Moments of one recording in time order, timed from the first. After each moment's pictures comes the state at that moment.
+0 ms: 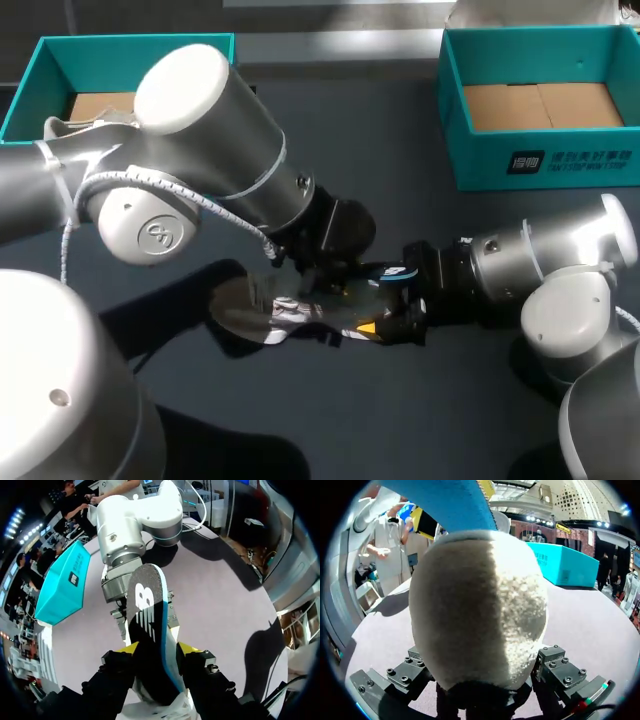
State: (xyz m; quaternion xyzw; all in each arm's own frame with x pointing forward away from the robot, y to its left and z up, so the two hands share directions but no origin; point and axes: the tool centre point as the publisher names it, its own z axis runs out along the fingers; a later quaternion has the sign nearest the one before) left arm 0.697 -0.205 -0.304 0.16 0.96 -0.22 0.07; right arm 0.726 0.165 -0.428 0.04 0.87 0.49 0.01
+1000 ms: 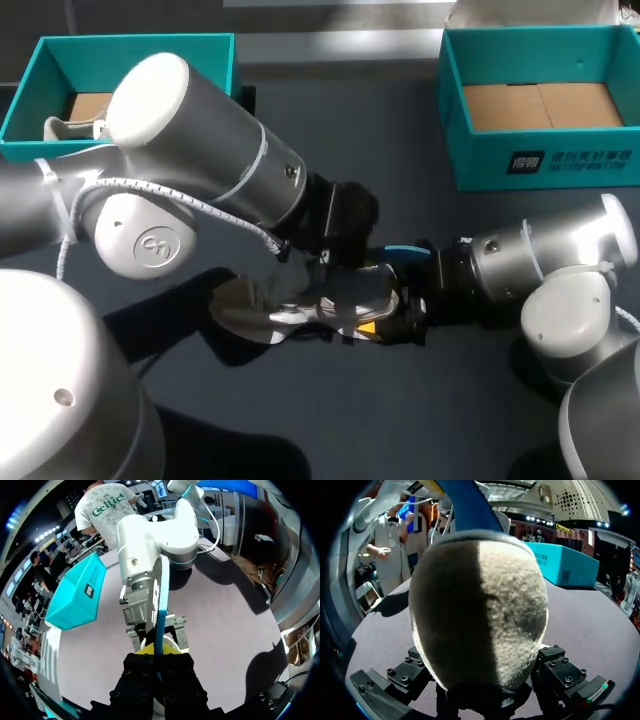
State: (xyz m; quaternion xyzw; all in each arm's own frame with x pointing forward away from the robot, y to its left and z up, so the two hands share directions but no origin) left arm 0.698 -0.231 -0.270 0.12 0.94 -0.31 0.08; right arm 0.726 0.165 -0.428 0.04 0.87 0.49 0.01
